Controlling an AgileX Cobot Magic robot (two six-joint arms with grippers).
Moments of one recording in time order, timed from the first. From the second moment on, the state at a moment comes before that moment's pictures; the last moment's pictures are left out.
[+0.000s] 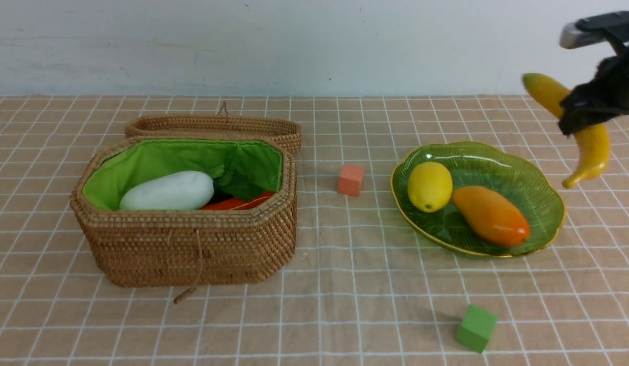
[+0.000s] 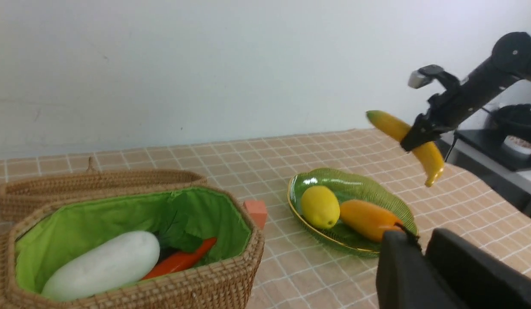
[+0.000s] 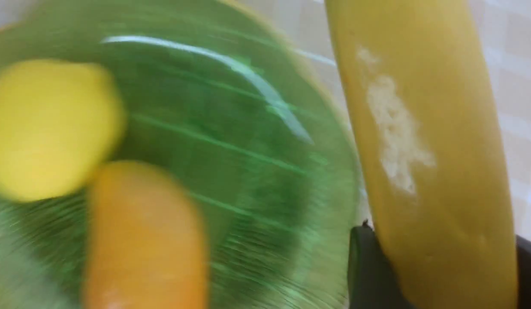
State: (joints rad) right arm -0.12 2.09 -2.02 0.26 1.07 -0.62; left arm -0.80 0.34 -0.70 0.46 0.51 -0.62
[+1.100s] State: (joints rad) right arm -0.01 1.78 -1.91 0.15 1.24 -0.39; left arm -0.80 0.30 -0.68 0.51 0.54 -0.62
